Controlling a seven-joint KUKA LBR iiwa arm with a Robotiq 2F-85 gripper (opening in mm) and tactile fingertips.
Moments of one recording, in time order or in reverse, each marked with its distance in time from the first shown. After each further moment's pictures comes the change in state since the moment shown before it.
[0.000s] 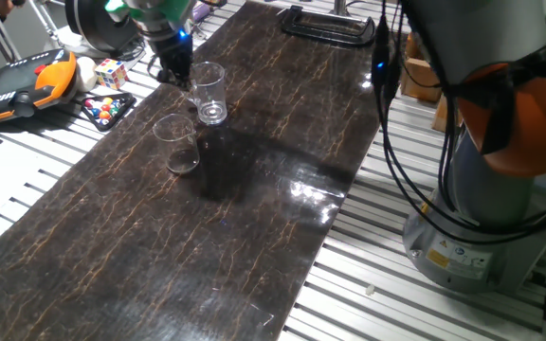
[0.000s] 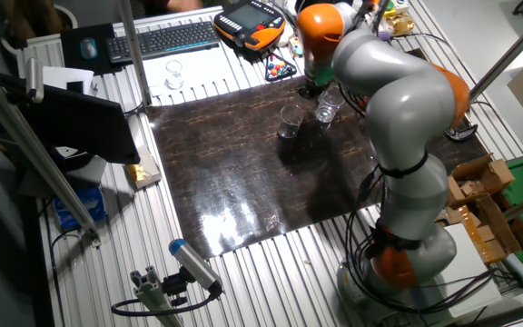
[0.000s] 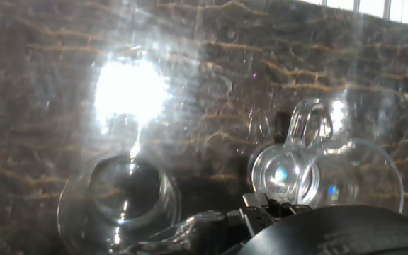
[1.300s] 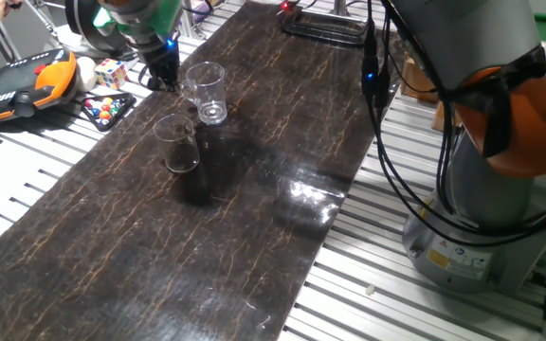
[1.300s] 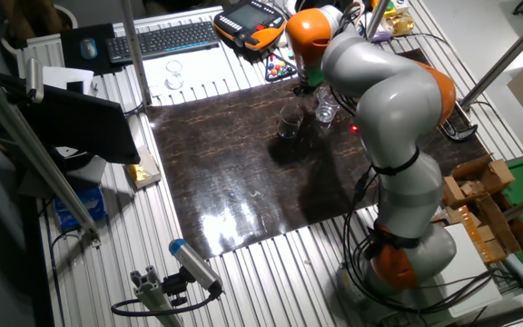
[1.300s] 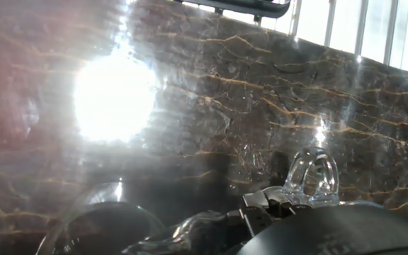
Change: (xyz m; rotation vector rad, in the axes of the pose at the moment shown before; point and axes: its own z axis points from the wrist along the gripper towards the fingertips) arm -0.026 -0.002 0.021 0.054 -0.044 -0.072
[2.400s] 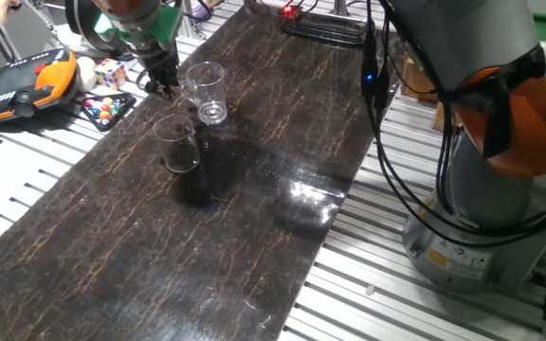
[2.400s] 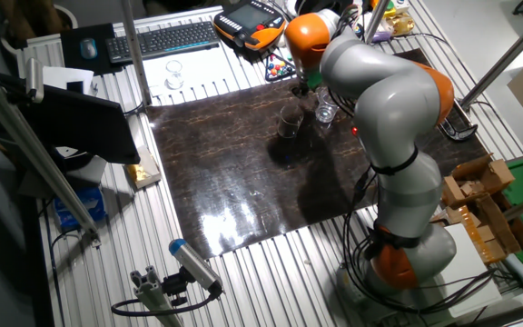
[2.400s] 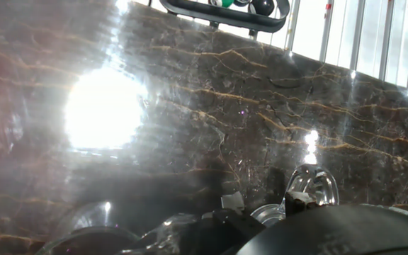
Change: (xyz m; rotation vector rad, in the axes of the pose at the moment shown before) arm -0.008 -0.003 0.010 0.021 -0.030 0.001
